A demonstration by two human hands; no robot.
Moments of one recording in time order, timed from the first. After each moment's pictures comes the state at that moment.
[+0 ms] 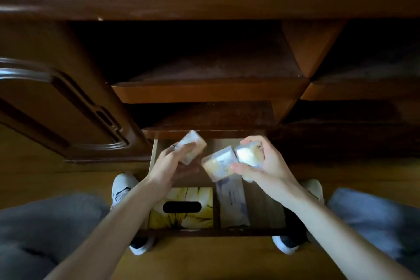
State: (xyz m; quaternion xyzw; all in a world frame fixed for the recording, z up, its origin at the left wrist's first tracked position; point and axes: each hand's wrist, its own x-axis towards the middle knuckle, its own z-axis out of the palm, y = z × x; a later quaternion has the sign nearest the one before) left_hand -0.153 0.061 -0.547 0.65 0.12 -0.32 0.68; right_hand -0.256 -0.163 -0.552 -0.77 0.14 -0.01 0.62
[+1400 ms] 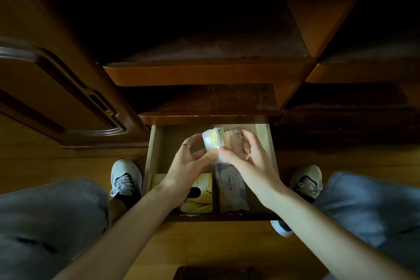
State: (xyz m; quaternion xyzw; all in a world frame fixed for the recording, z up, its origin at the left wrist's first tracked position) left_hand -0.194 0.042 -0.579 0.61 0.01 -0.33 0.72; right_hand -0.260 -0.124 -0.570 -0.70 0.19 0.02 0.69
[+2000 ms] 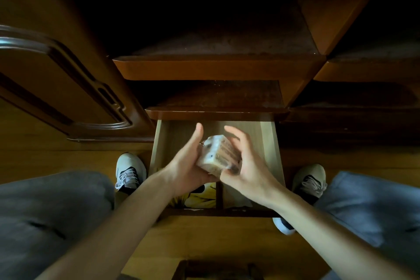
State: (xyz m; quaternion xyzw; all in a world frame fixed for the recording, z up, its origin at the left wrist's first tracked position) left_hand -0.180 0.048 -0.573 0.44 0.13 -0.54 0.71; right_hand -0.268 -0.115 -0.576 -0.79 0.02 0.05 0.61
